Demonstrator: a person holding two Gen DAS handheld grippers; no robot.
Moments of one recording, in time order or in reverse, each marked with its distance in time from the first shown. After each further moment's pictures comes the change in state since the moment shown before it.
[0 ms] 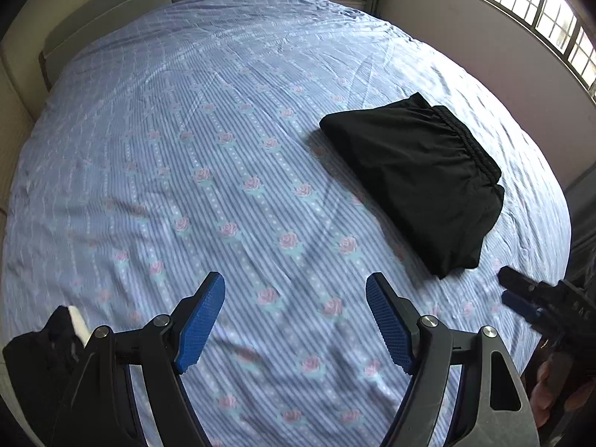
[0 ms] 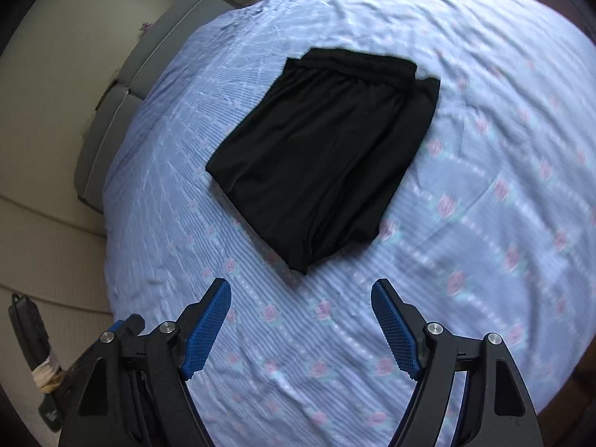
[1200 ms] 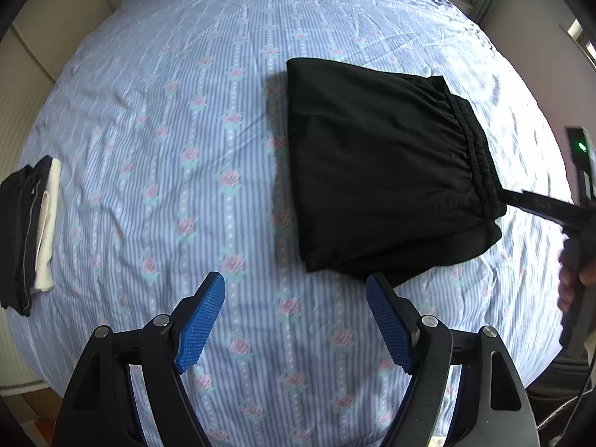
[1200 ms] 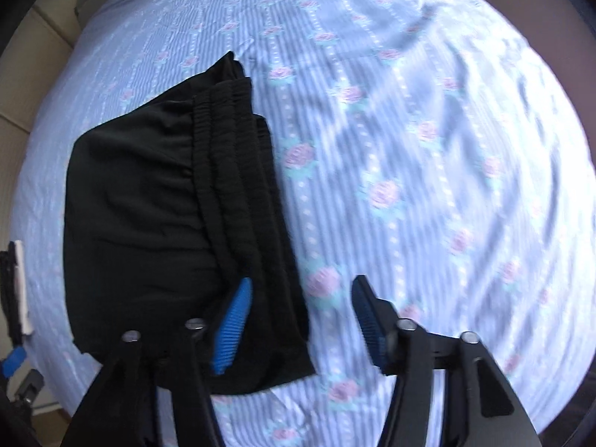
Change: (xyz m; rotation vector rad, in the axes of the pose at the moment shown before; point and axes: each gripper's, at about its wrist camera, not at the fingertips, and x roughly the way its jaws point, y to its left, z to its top) left arm 0.028 -0.173 -0.001 -0.436 0.167 0.191; right arm 0.090 -0.045 0.271 -0.737 0.308 -0.327
